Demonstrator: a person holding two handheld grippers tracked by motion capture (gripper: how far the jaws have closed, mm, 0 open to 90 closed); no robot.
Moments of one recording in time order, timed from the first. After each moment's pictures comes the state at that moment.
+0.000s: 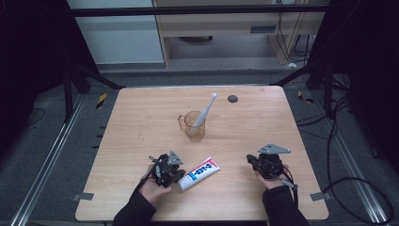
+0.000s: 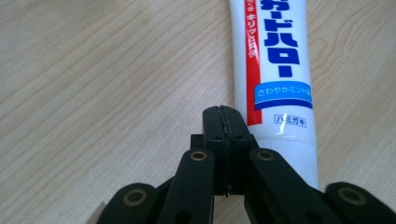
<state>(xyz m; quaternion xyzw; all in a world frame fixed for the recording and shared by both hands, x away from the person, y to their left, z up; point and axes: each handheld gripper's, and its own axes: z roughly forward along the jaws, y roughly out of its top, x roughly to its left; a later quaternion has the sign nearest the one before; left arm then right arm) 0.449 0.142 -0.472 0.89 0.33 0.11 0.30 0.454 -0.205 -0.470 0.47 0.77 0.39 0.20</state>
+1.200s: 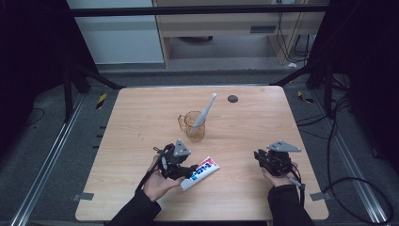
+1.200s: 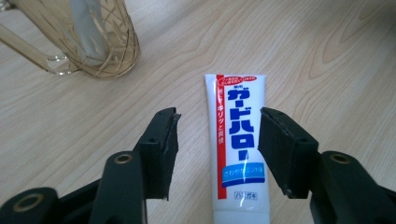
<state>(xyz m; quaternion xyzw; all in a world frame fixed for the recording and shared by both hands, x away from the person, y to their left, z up) 0.452 0.113 -0.420 0.88 0.31 0.14 0.34 0.457 -0.227 -0.464 0.49 0.74 0.40 0.23</state>
